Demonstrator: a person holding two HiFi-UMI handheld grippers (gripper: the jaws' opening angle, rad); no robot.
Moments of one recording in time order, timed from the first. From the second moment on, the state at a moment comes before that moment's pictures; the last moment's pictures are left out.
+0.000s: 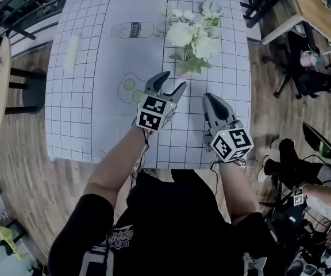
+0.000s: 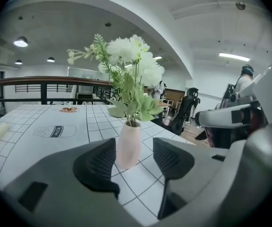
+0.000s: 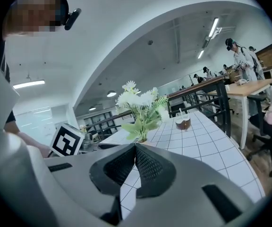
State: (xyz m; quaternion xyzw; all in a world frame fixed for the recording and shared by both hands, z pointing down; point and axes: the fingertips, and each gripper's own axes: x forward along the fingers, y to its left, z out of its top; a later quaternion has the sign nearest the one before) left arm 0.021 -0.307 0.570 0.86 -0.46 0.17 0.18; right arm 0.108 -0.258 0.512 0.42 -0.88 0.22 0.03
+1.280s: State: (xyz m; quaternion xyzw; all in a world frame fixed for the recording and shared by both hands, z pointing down) left arm 0.047 -0.355 0.618 0.86 -0.45 0.21 0.13; right arm 0.046 -0.349 0.552 0.29 -0.94 0.15 0.03
